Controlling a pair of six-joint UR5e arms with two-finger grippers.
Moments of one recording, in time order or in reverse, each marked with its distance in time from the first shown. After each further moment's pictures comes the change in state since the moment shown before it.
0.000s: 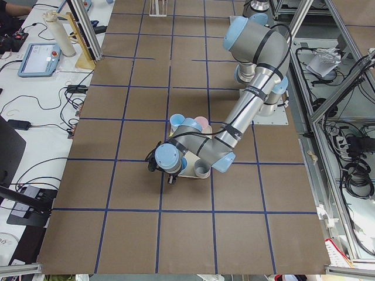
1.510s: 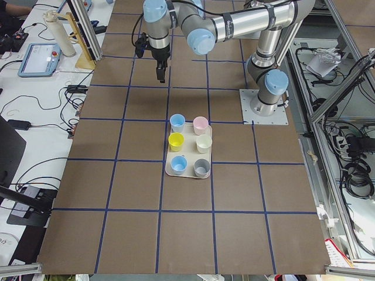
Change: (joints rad) left arm -0.684 0.483 -0.068 -0.255 0.003 -0.910; right arm 0.000 -0.006 0.004 -0.011 -0.014 -0.011
